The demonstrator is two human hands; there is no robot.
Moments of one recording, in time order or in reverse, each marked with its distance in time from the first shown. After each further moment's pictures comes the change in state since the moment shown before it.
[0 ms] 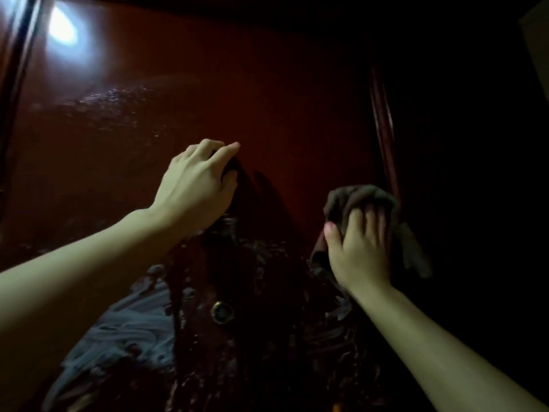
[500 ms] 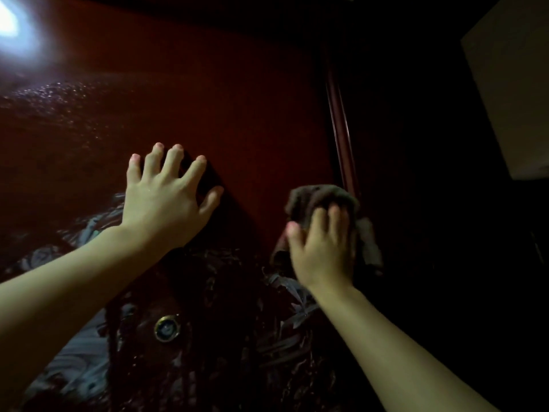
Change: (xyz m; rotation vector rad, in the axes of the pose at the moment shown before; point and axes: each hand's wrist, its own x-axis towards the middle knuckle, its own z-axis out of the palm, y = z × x) left_hand 0.000 0.022 0.032 0.240 0.025 -0.051; right_hand 0.011 0.009 -0.002 -0.100 0.002 -0.027
